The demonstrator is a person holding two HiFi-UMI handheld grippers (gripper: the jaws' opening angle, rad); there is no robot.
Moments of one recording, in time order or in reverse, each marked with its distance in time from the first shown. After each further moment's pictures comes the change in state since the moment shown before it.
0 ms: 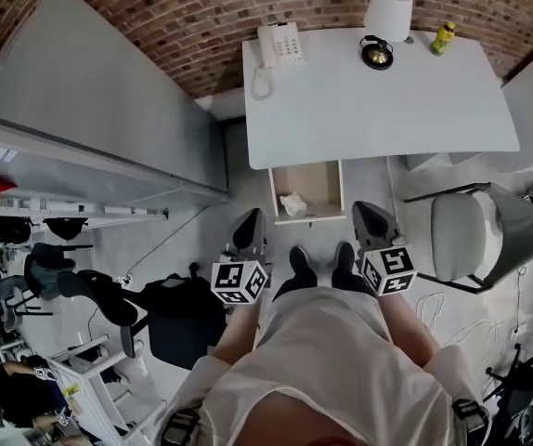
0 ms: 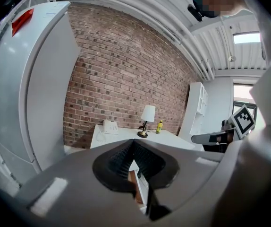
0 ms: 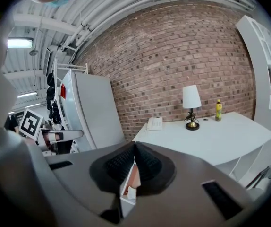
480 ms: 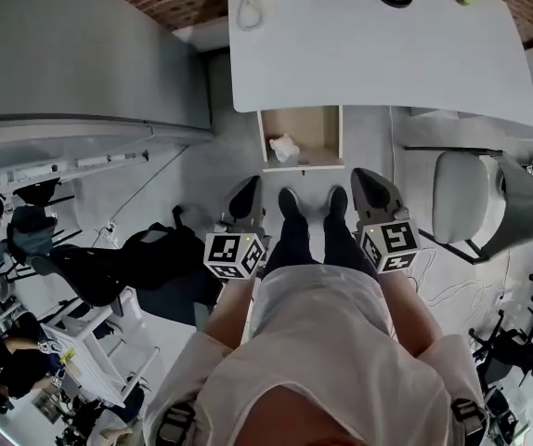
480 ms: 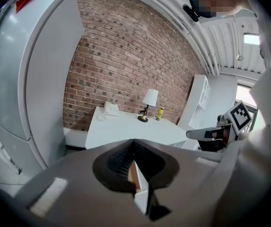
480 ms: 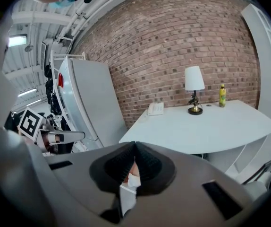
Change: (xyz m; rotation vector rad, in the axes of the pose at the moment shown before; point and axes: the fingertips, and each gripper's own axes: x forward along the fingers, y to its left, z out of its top) left arm 0.022 0.006 -0.081 -0.060 0.151 -0.010; right arm 0.034 -0.011 -0.064 0.017 0.133 0.029
